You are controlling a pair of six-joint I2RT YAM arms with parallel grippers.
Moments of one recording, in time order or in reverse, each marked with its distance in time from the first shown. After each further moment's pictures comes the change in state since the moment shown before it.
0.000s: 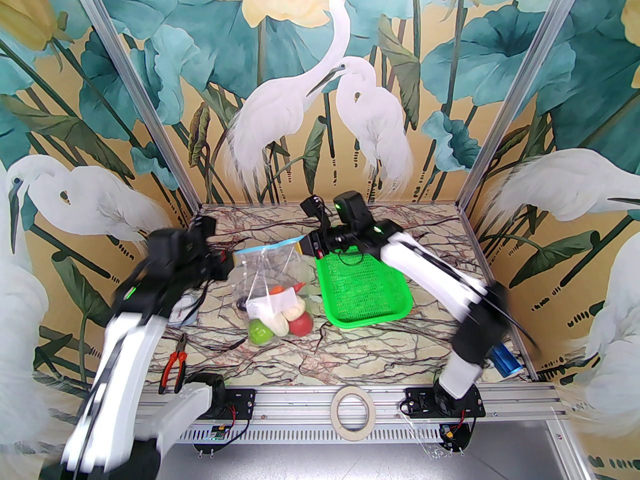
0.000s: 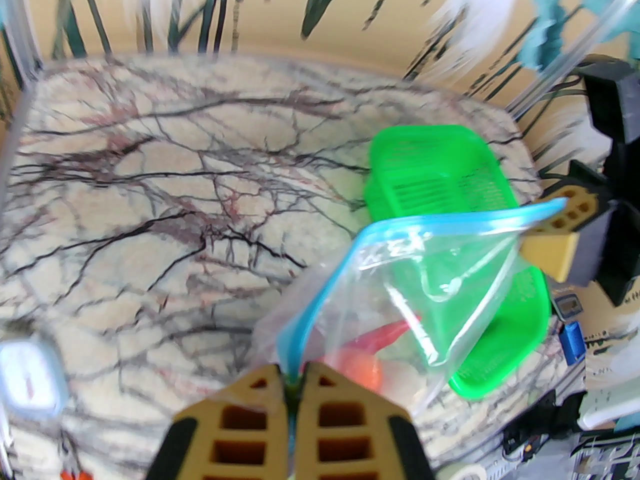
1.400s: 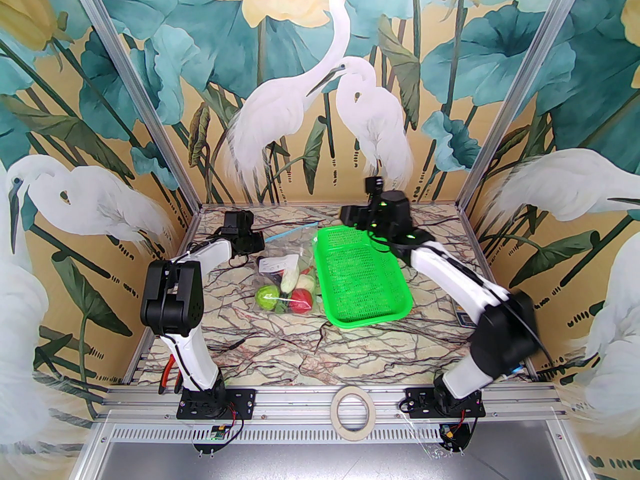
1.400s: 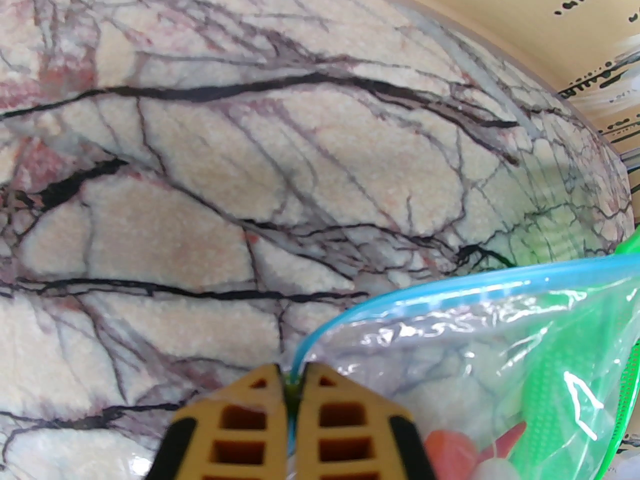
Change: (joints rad) left arm 0.011 0.729 0.044 0.613 -0.077 -0.094; right arm -0.197 -0.354 -0.408 0.439 0.545 0.116
